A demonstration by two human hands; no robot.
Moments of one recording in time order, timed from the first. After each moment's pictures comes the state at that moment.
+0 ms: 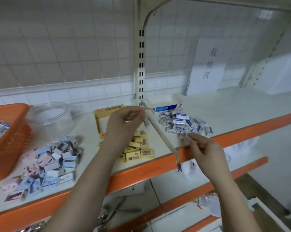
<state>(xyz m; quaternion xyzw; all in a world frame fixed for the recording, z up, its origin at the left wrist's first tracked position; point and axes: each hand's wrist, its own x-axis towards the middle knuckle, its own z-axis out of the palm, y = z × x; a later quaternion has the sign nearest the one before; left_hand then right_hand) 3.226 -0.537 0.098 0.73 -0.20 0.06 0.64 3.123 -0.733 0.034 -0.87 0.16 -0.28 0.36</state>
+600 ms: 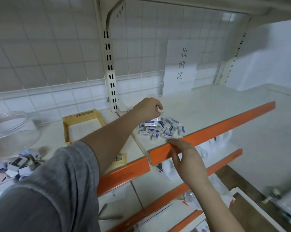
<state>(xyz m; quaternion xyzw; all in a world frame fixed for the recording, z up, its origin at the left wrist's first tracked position) 3.307 -0.704 0.091 0.87 -0.42 -0.03 0.27 3.111 -0.767 0.003 -0.91 0.17 -0.27 0.27</state>
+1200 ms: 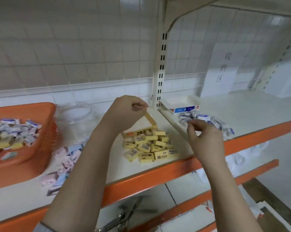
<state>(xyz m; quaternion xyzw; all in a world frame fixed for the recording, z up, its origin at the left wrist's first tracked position) 3.281 -0.465 0.125 0.85 -0.30 0.04 0.42 3.169 -0.646 0.066 -0.85 0.22 -0.35 0.31</state>
